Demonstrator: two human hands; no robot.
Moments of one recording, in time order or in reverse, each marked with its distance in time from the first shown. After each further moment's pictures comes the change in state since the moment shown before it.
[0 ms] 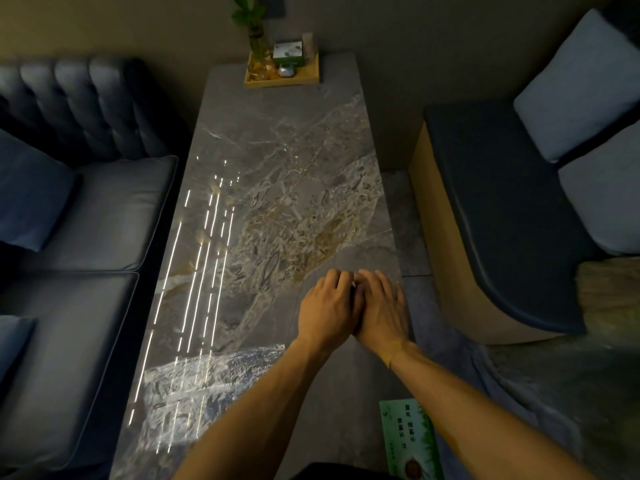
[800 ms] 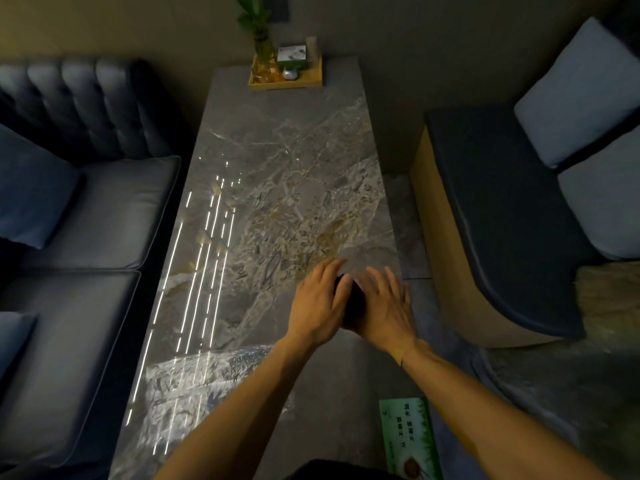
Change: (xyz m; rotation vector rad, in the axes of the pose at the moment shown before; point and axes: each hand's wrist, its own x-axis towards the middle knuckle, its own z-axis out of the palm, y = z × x) left_hand 0.001 -0.022 -0.009 -0.327 -0.067 -0.127; right_hand -0.001 0.009 -0.007 0.024 -0.107 0.006
